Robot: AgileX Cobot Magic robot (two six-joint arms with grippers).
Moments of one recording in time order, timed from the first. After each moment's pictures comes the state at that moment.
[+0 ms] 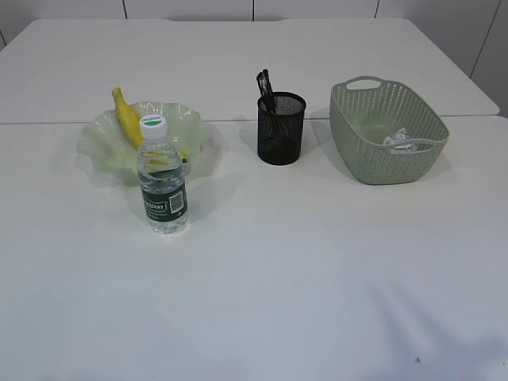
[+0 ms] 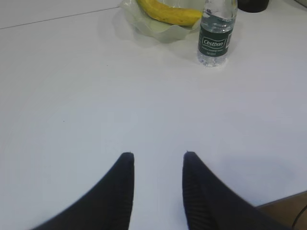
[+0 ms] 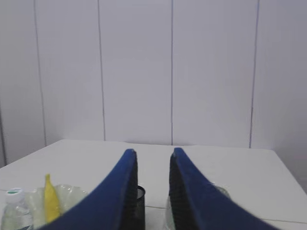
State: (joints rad) left arm -0.15 0.01 -0.52 -0.01 1.11 0.03; right arm 0.10 0.21 -0.34 -1.40 -0.07 1.41
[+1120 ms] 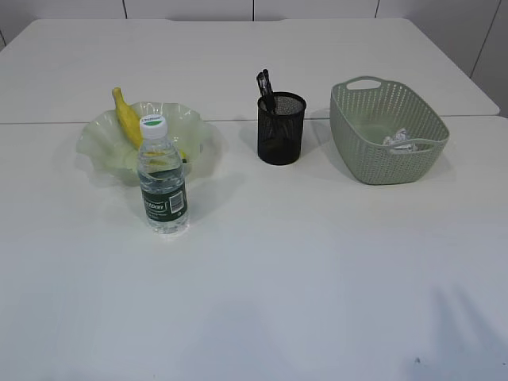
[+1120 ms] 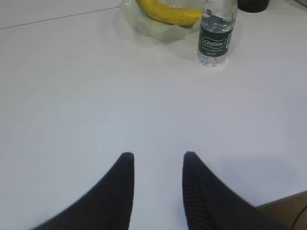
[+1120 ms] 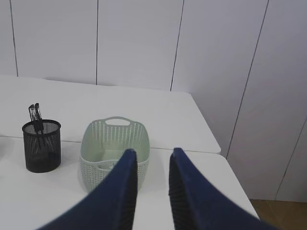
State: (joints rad) left arm -0.15 0.01 -0.52 -0.01 1.11 0.03; right arm 0.10 0.21 -0.34 -0.69 0.29 0.52
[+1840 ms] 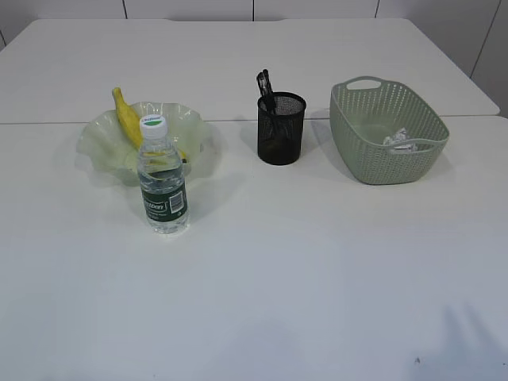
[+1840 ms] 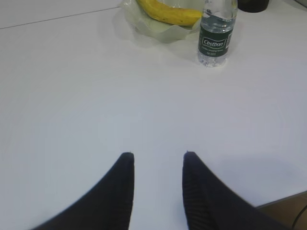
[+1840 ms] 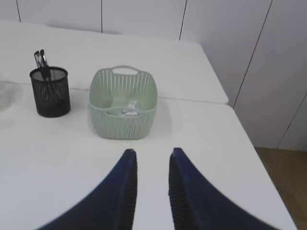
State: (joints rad) left arm -0.15 0.01 -0.52 -0.01 1.11 0.03; right arm 0.10 0.21 -0.40 -0.32 0.54 0.15
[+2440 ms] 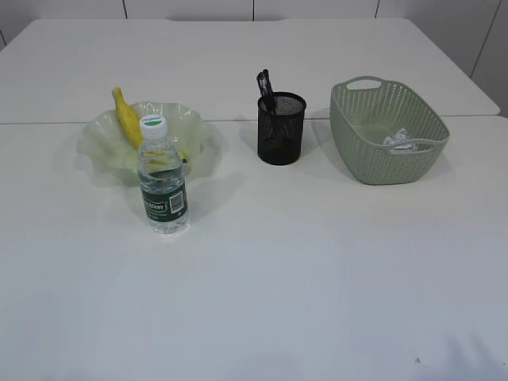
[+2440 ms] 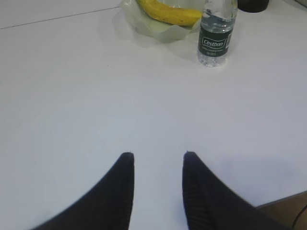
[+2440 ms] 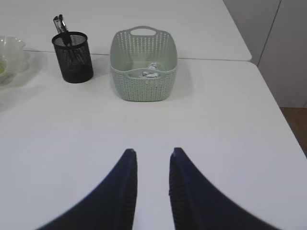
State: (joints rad) left arm -0.15 0.01 -0.52 -0.01 1.11 0.03; right arm 0.10 0.16 -0.49 -0.12 0.80 0.05
